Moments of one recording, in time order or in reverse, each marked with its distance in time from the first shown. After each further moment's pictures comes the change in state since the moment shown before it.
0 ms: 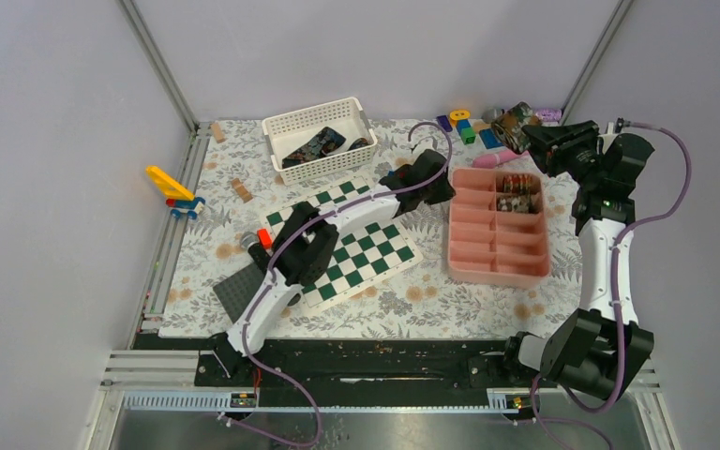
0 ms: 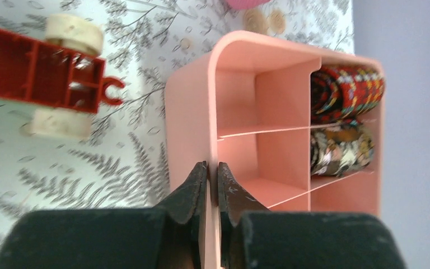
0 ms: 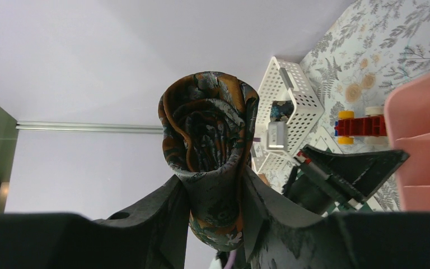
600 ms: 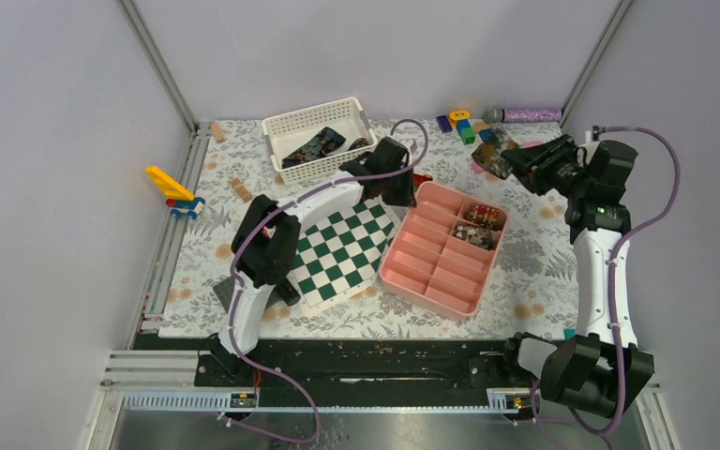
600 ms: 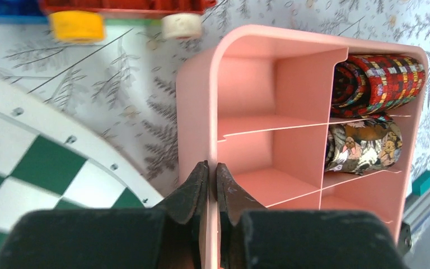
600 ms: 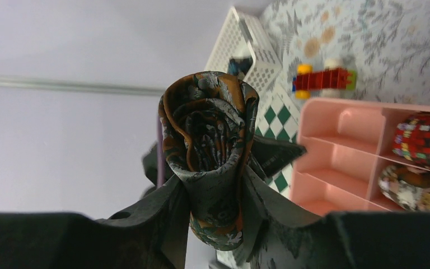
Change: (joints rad) left arm 0.112 -0.285 -0.287 -0.221 0.249 0.403; right arm 0.056 -0.093 0.002 -0.278 0.009 -0.252
